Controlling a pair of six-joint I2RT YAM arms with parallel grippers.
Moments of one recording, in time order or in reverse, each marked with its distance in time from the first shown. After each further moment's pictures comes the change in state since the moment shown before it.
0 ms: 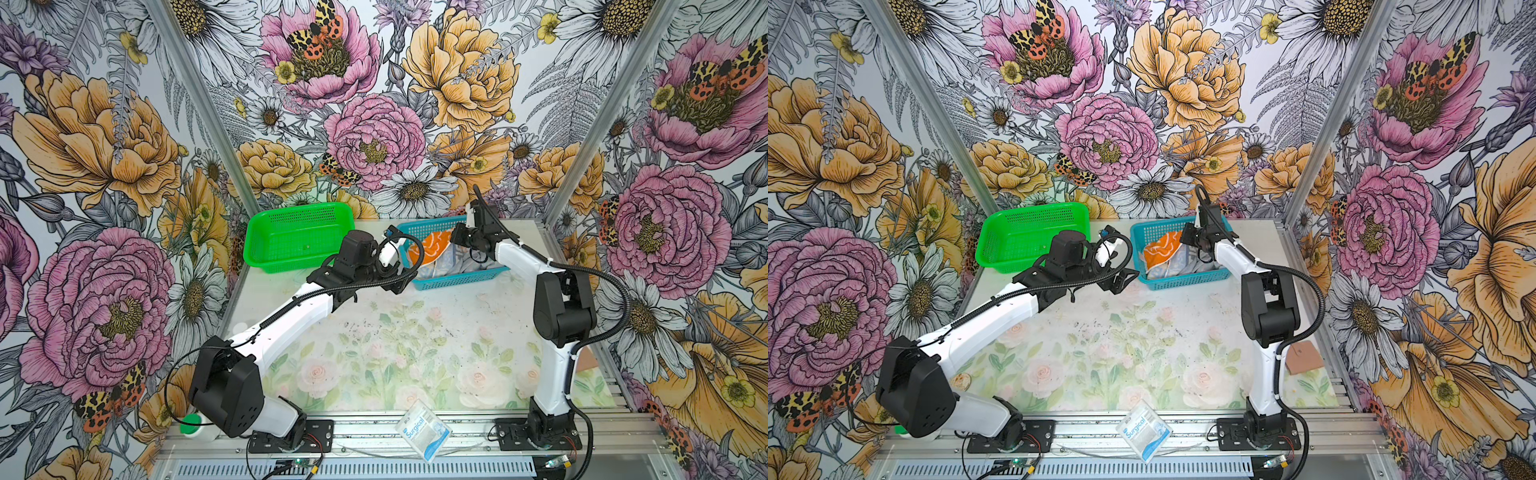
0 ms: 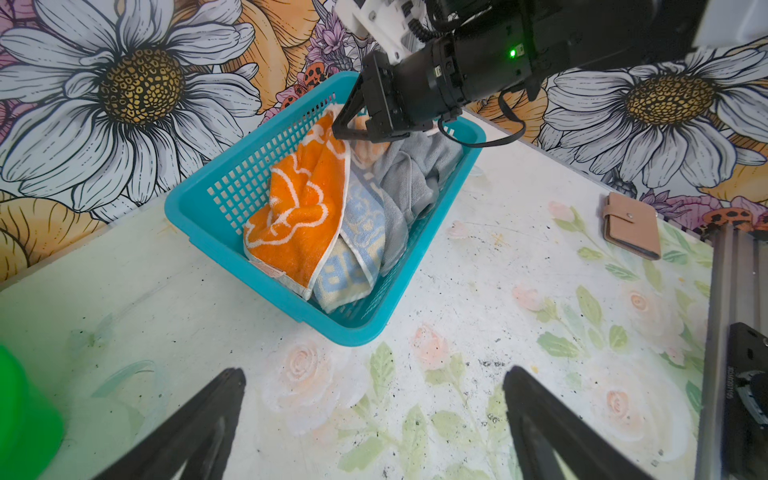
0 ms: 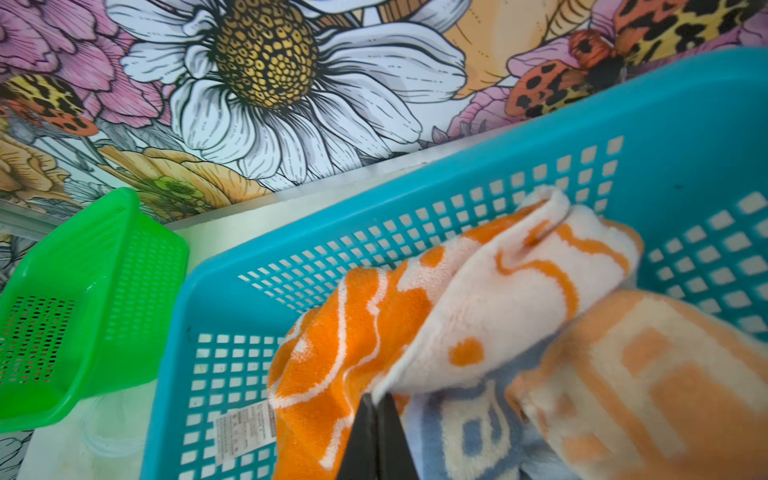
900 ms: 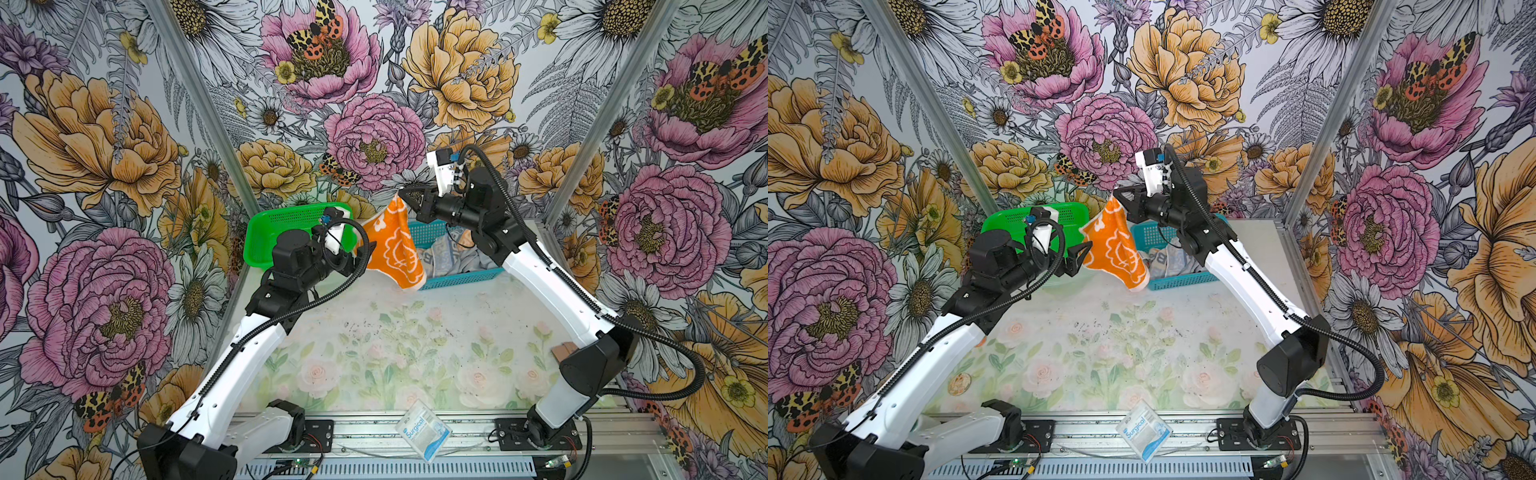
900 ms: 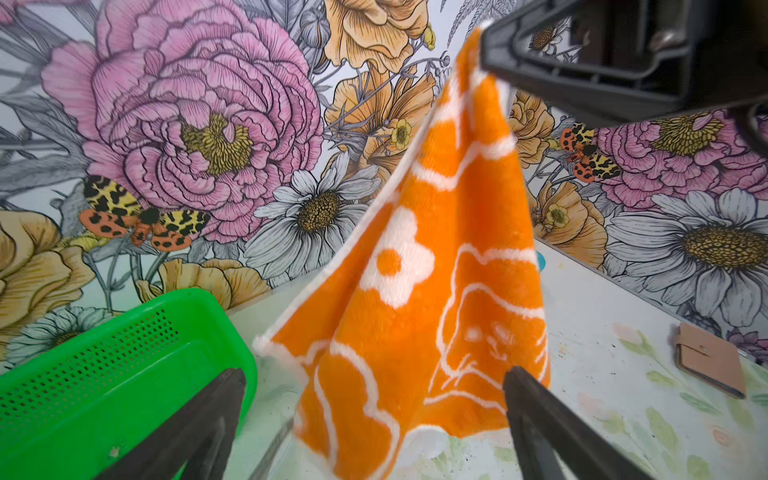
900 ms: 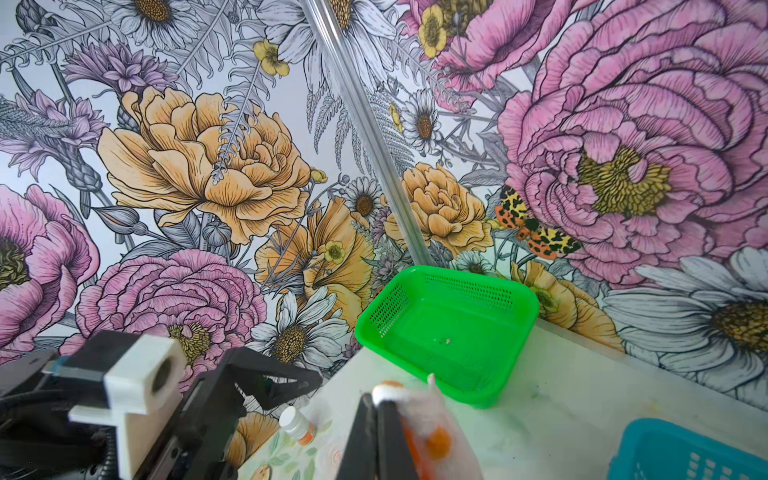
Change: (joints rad) left arm 0.163 -0.399 -0.089 0.050 -0.083 -0.004; right arm 0.340 -0.374 0.127 0.047 -0.256 -0.014
